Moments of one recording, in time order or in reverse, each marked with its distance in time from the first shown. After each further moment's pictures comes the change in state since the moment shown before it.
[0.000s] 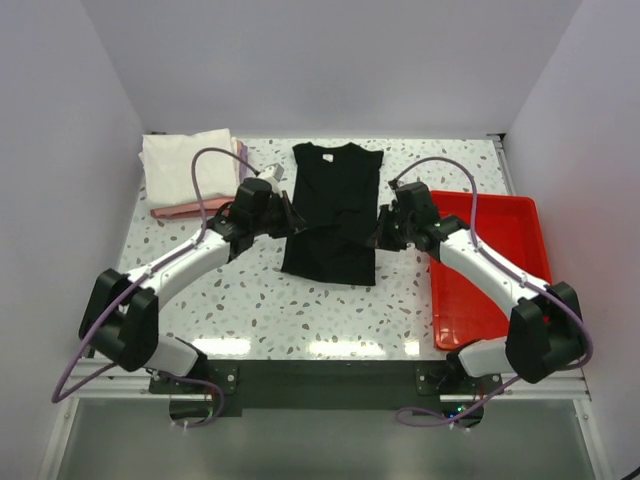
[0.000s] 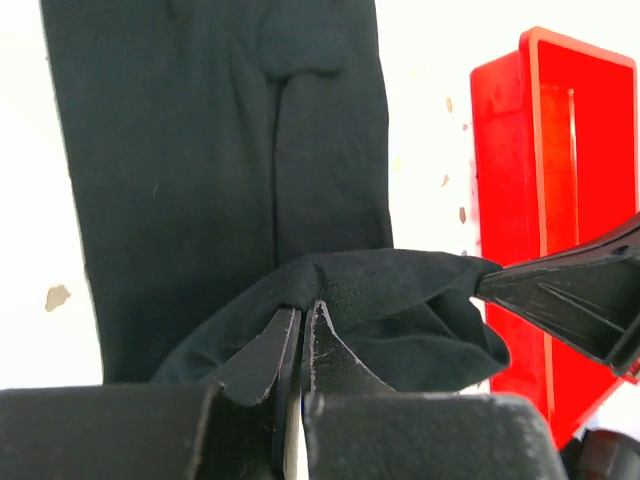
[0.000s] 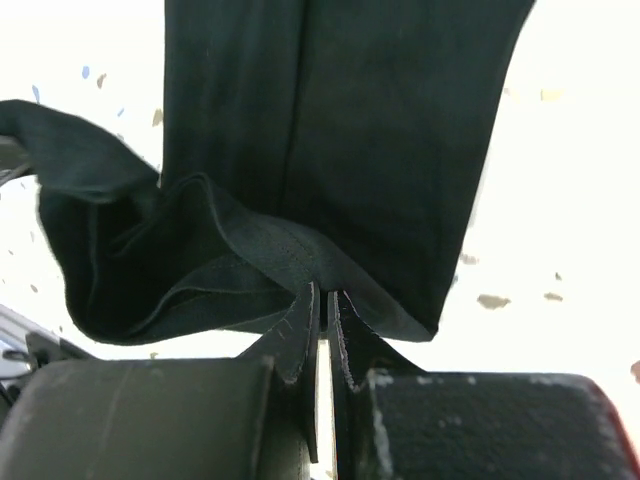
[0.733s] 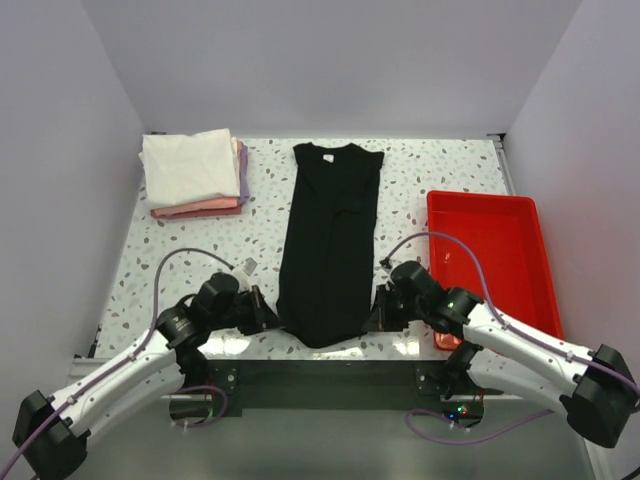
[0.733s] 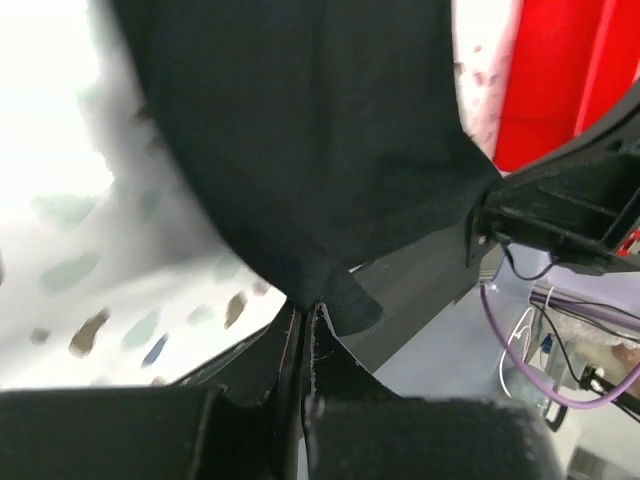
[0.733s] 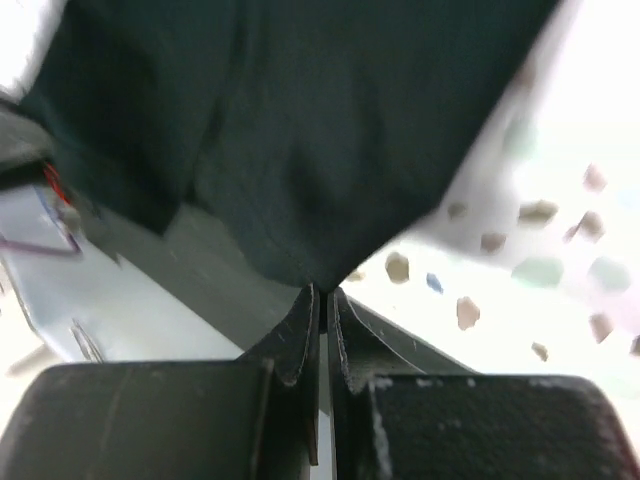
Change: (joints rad) left arm -0.196 -0.841 -0.650 -0.328 0.119 -0.311; right arm 0.383 -0.479 -0.500 -0.051 -0.066 0.269
